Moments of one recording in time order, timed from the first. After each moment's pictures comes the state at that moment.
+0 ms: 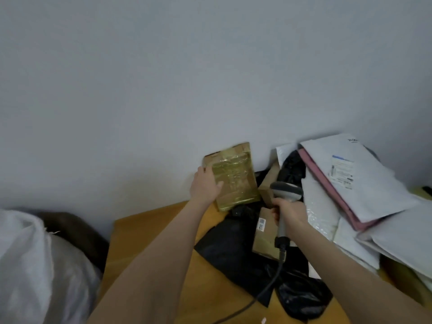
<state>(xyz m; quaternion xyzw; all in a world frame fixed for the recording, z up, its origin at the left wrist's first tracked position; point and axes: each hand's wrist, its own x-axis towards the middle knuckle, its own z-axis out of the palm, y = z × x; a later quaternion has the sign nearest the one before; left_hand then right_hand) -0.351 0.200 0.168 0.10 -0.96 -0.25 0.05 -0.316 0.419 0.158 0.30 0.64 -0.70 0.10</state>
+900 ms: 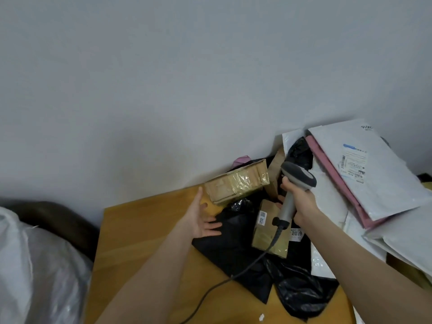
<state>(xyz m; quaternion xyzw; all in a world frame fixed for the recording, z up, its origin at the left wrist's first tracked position) -0.326 0.181 0.084 0.39 -0.44 -0.77 -0.25 -0.366 0.430 0.127 0.28 0.58 -0.76 0.08</state>
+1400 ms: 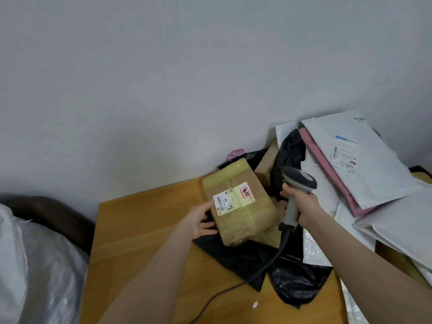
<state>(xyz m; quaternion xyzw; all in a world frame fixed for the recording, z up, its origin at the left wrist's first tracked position) -0.310 0.202 0.065 0.38 -0.55 -0.70 -0.24 -0.349 0.460 0.108 0.31 0.61 -0.73 0.11</state>
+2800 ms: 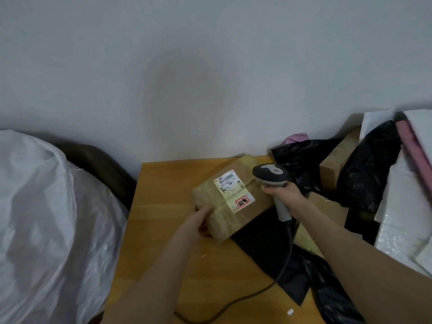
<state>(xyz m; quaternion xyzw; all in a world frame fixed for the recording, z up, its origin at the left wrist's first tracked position) -0.249 0.104 0.001 0.52 -0.45 -0.71 -0.15 -0.384 0.311 0.030 0.12 0.76 -0.57 0.28</state>
